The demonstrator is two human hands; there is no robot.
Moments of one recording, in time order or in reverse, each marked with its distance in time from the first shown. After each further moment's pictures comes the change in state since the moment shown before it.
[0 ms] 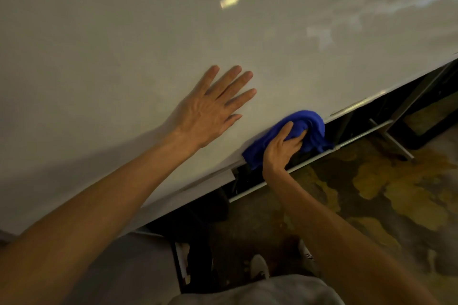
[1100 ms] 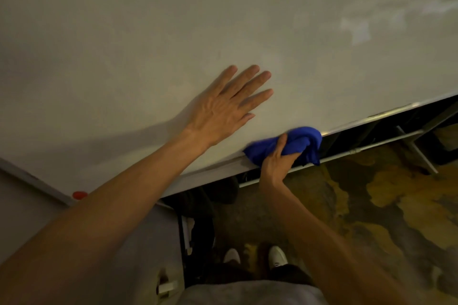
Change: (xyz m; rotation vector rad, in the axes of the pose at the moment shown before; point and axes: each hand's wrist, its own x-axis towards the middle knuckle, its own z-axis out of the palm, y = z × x) left_hand -0.056 0.002 0.011 -0.032 0.000 -0.073; right_hand -0.063 0.045 0.019 0.171 -0.074 0.143
